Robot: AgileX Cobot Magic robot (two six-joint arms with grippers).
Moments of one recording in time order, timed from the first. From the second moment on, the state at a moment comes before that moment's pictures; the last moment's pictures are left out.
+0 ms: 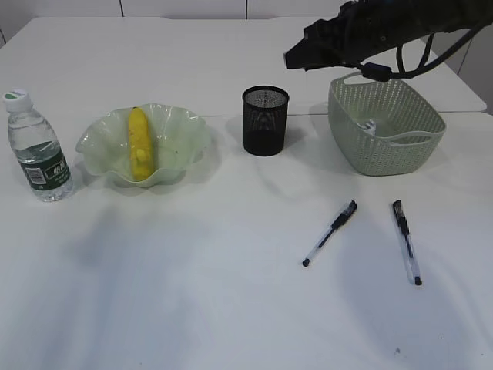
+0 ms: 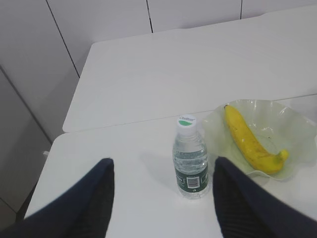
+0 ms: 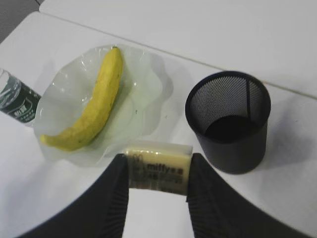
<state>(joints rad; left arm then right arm) 0.03 0.69 -0.69 0.10 0.38 0.00 0.11 2.04 -1.75 0.93 0.78 -0.87</state>
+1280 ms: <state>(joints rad) 0.03 0.69 -0.69 0.10 0.38 0.00 0.11 2.28 -1.96 1.11 0.67 -1.09</state>
